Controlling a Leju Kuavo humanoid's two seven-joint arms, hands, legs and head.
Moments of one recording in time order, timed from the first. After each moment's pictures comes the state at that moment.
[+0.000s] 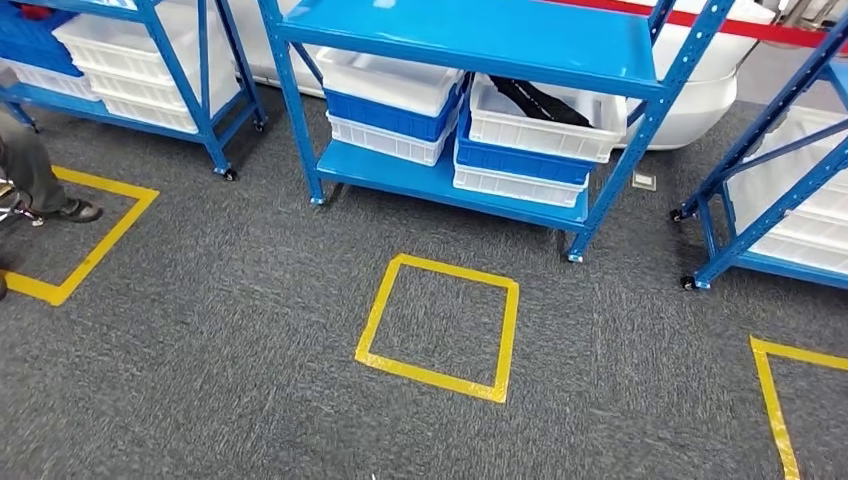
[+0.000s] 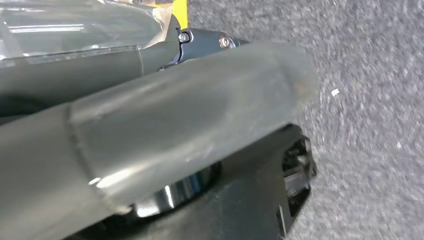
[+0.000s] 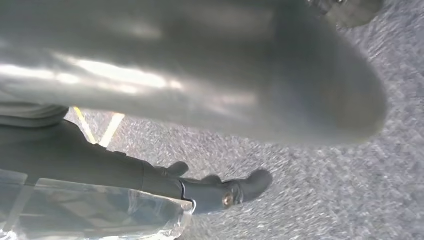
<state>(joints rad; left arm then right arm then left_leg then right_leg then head) -0.10 -0.22 1.05 -0.20 -1.21 0.07 -0.42 -0.13 0.07 -0.26 -0.19 0.82 -0.32 0.03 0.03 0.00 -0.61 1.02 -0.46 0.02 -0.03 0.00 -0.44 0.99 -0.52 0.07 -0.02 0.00</state>
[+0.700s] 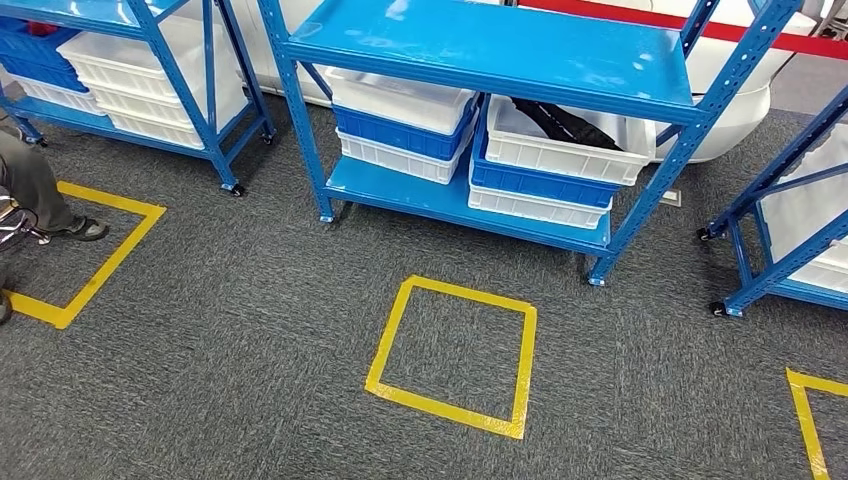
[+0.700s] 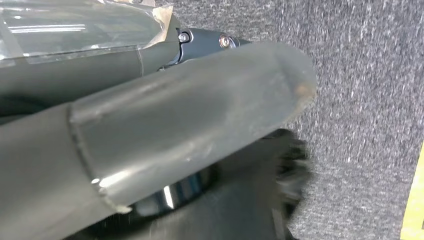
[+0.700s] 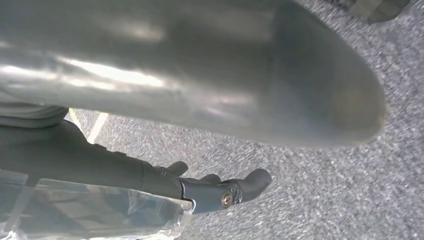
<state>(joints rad) -0.10 -0.23 1.05 -0.20 -1.20 0.06 -0.43 -0.13 0.07 -0.27 -0.19 0.83 -0.29 0.03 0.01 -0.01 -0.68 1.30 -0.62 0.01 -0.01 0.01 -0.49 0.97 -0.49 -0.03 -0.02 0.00</state>
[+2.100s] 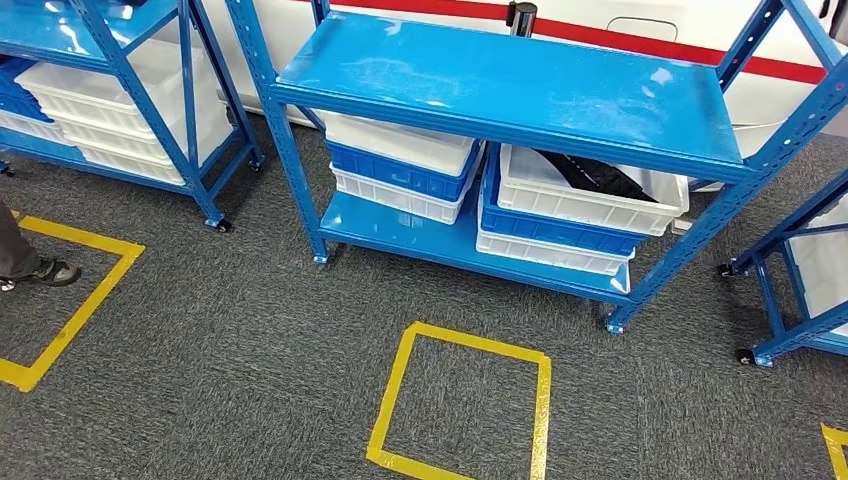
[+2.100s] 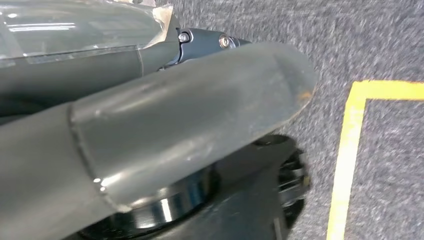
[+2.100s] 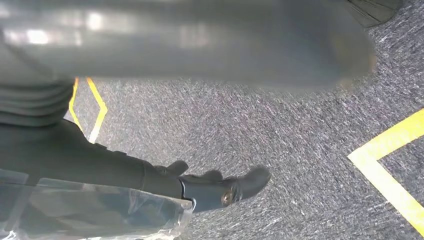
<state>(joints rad) -0.11 -0.22 1.05 -0.20 -1.21 0.05 -0.42 -0.13 0.08 -0.30 -0.19 0.83 -0.31 0.06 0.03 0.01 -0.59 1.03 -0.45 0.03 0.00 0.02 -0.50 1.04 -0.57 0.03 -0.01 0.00</state>
